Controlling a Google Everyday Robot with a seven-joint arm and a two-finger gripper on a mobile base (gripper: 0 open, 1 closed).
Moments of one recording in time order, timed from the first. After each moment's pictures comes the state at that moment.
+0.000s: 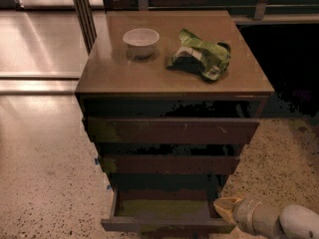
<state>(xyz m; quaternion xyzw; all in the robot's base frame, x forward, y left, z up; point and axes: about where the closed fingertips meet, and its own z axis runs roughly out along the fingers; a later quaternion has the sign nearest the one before) 0.415 -0.208 0.486 -0.31 0.86 0.18 0.37</state>
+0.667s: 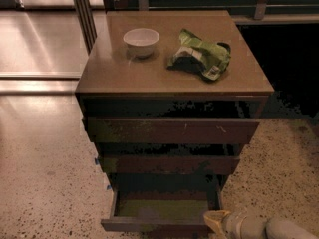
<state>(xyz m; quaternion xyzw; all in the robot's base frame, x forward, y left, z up) 0.402 -0.181 0.404 -0.26 0.86 0.25 0.35</state>
